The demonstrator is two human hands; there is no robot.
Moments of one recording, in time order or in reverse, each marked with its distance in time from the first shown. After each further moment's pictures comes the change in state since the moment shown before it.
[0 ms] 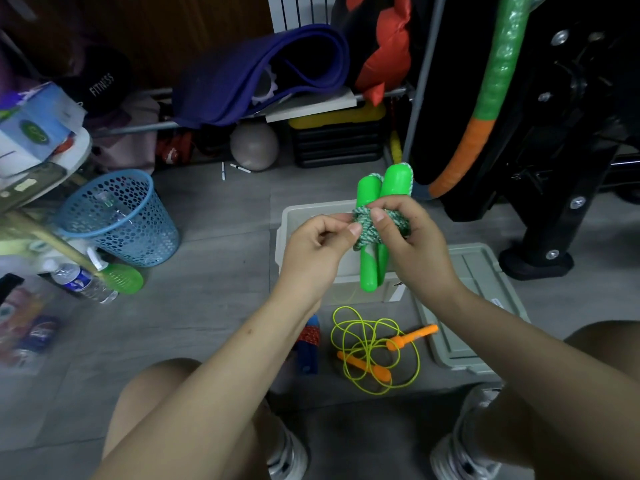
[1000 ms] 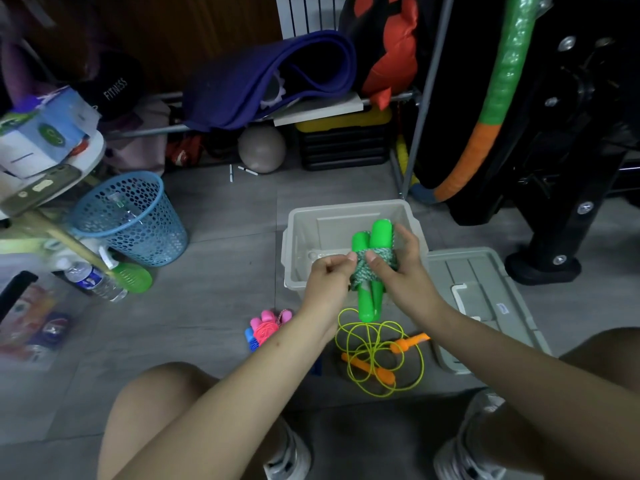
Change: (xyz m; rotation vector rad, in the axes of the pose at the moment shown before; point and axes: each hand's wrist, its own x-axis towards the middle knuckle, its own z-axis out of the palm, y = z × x) left_hand 0.001 -0.061 0.004 -0.064 0.157 -0.383; right_hand -0.024 0.038 0.013 0.093 -0.121 0.362
